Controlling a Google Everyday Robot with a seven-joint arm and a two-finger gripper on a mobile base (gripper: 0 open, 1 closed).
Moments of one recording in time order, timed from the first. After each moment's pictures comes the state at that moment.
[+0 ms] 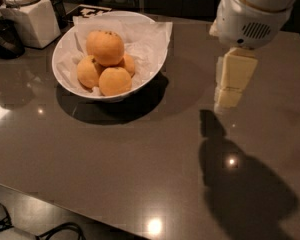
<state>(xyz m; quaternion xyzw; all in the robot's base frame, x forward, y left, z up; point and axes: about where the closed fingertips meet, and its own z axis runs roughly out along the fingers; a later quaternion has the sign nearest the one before) 0.478 -0.133 0.978 -0.66 0.74 -0.05 0.12</state>
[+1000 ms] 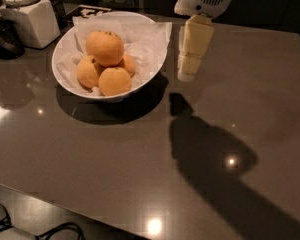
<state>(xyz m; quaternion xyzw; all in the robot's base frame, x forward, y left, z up) 0.537 -0.063 0.999 -0.69 0.70 -0.01 0.16</state>
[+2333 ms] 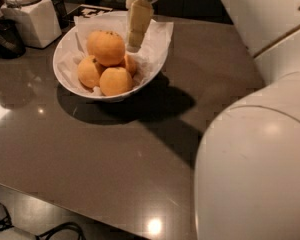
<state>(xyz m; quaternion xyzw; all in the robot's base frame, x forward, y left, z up) 0.638 0.039 0.990 -0.72 0.66 0.04 0.18</state>
